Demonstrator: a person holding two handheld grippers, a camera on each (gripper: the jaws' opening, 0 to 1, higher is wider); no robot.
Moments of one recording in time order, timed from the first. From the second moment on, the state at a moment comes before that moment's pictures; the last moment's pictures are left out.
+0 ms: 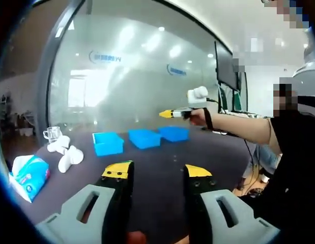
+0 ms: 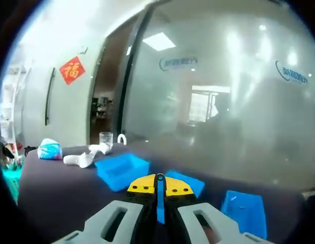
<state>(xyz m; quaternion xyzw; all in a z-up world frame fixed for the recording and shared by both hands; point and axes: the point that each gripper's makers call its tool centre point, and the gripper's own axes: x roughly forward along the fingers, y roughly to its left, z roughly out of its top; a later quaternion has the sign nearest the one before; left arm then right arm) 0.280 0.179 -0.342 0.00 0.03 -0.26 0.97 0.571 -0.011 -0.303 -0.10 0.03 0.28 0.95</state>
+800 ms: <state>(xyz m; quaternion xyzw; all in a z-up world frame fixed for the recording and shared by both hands) 0.279 0.188 -0.344 -0.01 0.04 -0.25 0.97 0.651 0.003 -0.316 -0.07 0.07 0.25 0.96</state>
